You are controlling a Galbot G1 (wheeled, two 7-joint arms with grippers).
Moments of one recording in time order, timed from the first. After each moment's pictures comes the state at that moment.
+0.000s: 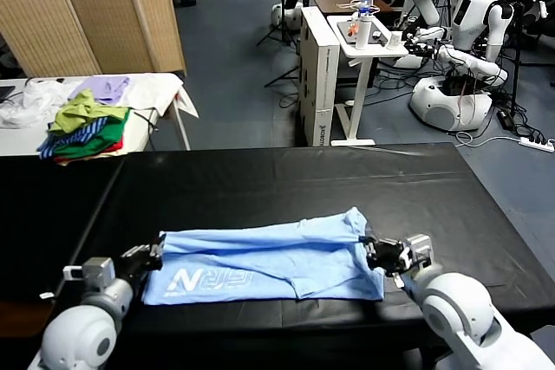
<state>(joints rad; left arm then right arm) 1.50 -1.02 -0.61 -2.10 -0.68 0.51 -0.22 -1.29 0.86 0.35 2.12 0.70 -0.74 0.16</state>
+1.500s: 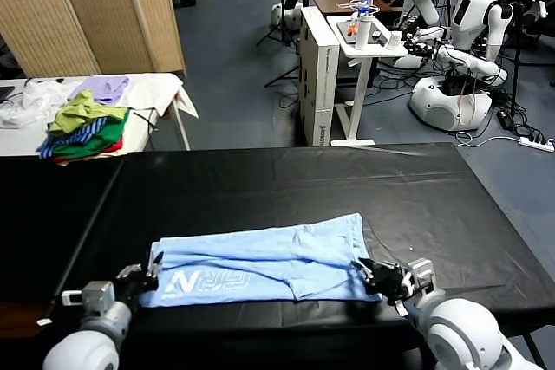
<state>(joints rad) 1.61 -1.11 -0.65 -2.14 -0.55 0.50 -0.21 -1.37 0.86 0.42 2.21 0.76 -0.74 0.13</state>
